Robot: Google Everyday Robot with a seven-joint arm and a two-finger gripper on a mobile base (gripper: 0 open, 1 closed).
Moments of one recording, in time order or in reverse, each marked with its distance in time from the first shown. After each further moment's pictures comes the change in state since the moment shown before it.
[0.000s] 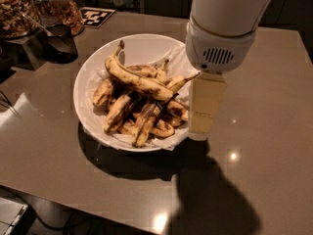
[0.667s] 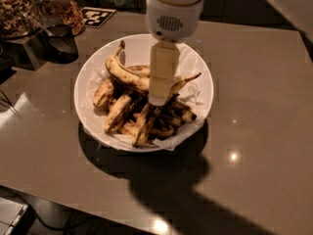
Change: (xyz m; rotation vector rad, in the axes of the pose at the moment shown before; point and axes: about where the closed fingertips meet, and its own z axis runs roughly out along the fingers) arm -0.063 -0.049 0.006 -0.031 -0.035 0.039
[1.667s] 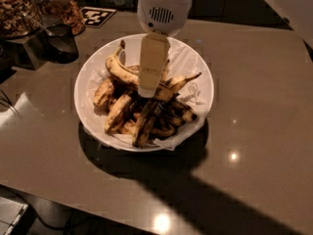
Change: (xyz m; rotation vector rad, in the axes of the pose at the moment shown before) arm -0.031 -0.010 0.003 -0.054 -0.094 -0.049
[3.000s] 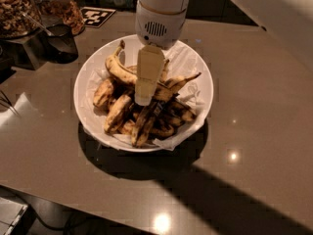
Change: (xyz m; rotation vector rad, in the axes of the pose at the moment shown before) arm 0.000 0.003 0.033 -0.085 0.037 0.061
